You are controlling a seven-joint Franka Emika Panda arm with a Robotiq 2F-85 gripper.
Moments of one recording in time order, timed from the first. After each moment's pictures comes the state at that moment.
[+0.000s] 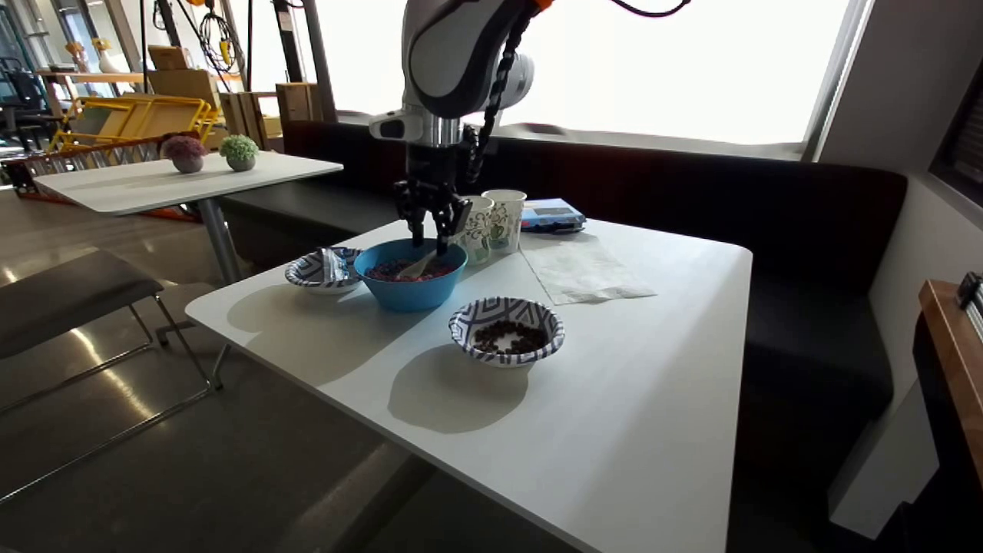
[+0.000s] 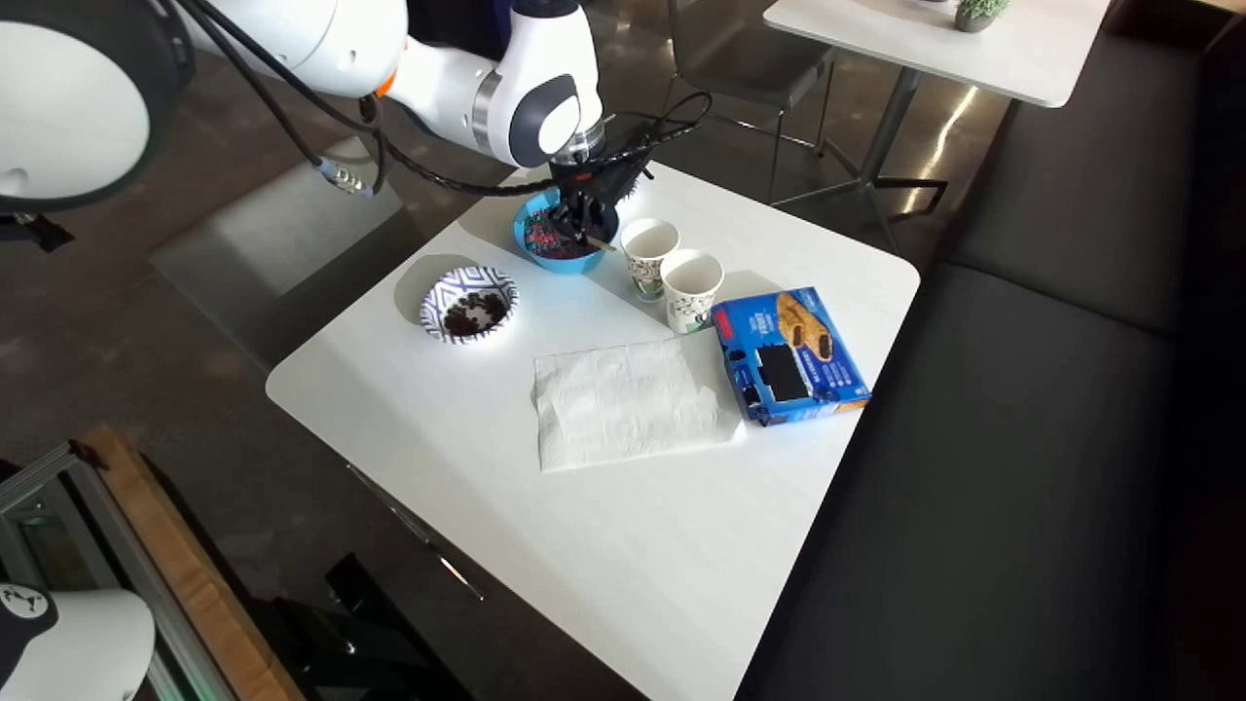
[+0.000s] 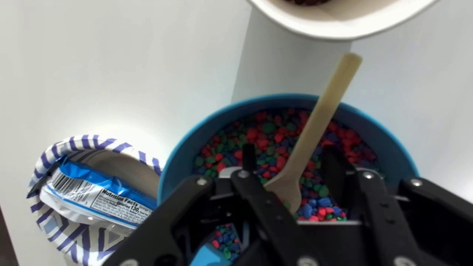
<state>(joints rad) -0.09 0.94 0.19 -1.44 -0.23 2.49 -1.57</state>
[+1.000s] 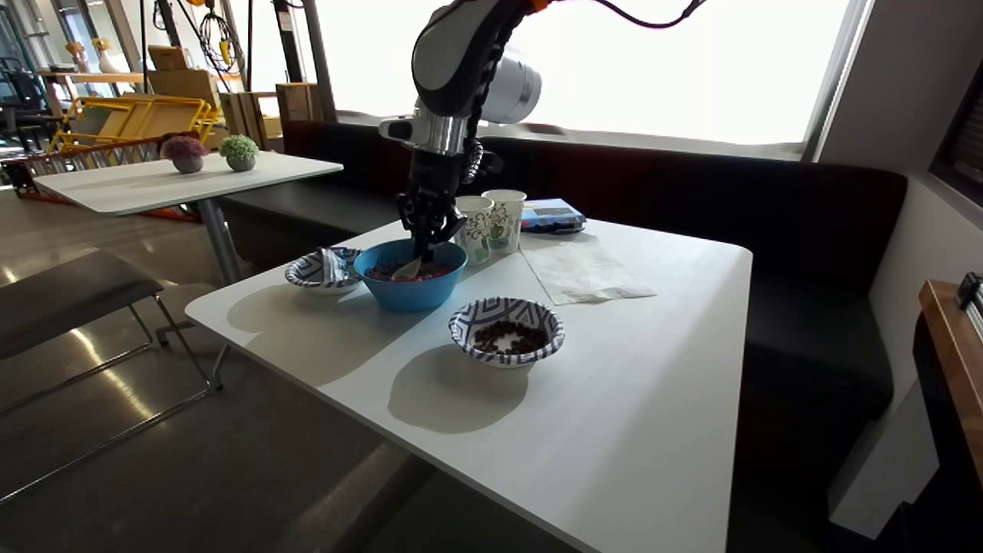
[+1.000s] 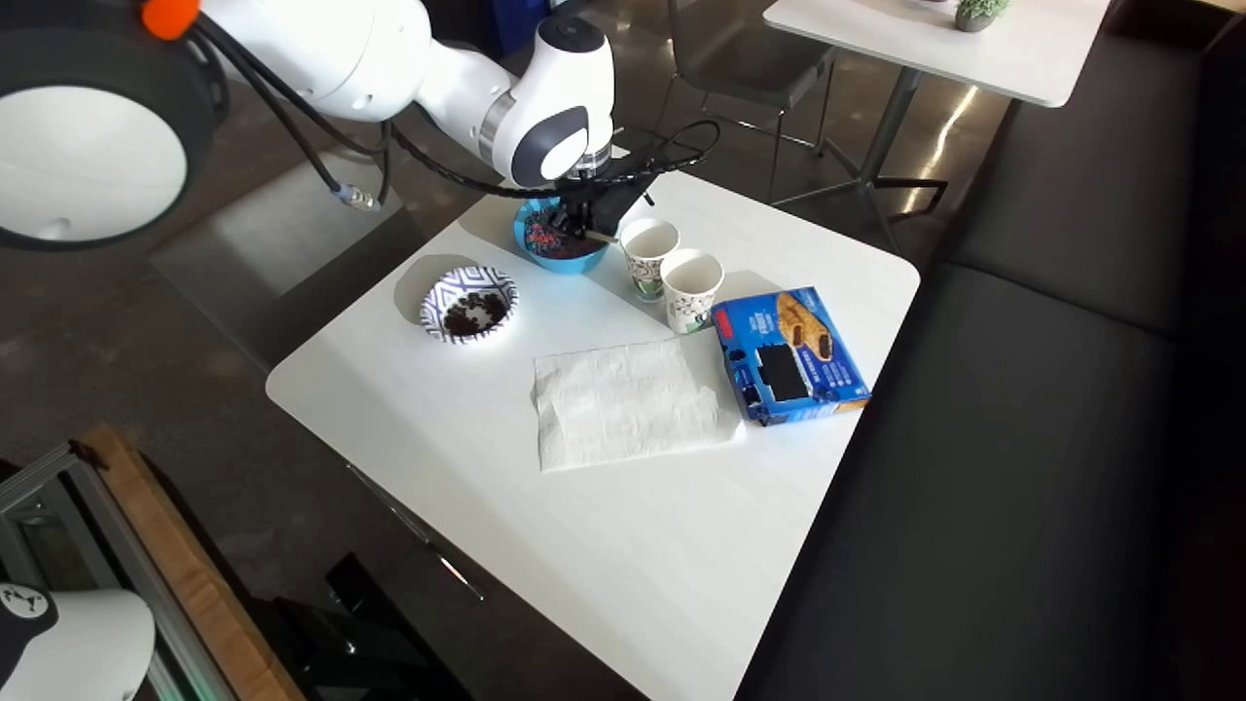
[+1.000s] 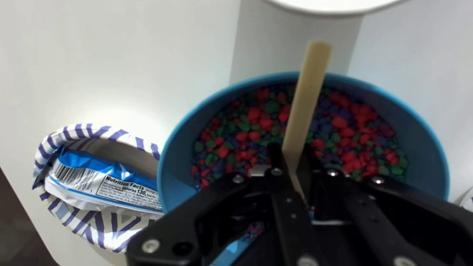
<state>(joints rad) -0.16 0.98 0.27 -1.45 -0.08 2.53 -1.65</state>
